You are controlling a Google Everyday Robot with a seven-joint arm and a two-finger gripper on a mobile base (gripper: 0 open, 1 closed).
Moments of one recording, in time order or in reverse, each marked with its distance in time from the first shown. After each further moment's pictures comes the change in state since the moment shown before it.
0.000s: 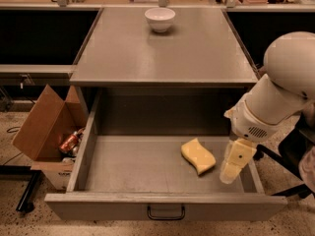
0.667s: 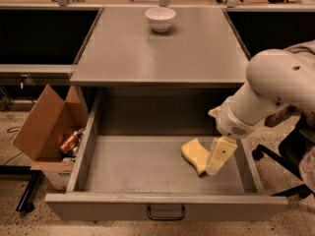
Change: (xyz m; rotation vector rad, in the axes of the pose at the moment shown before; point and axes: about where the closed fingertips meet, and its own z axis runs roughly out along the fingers) arm -0.020 -0.037 0.051 0.004 -0.090 -0.072
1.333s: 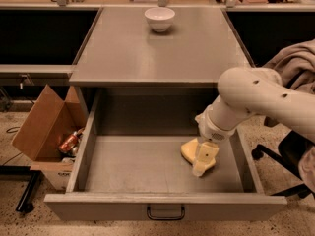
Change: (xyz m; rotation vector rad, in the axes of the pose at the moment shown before) arm -0.008 -0.016 0.060 0.001 0.048 -0.042
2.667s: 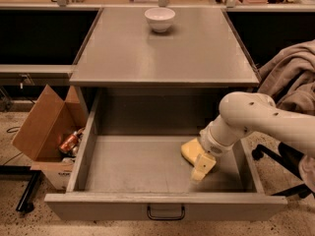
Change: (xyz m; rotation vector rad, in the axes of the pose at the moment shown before) arm 0.032 -0.004 0.068 -0.018 -0.028 0.147
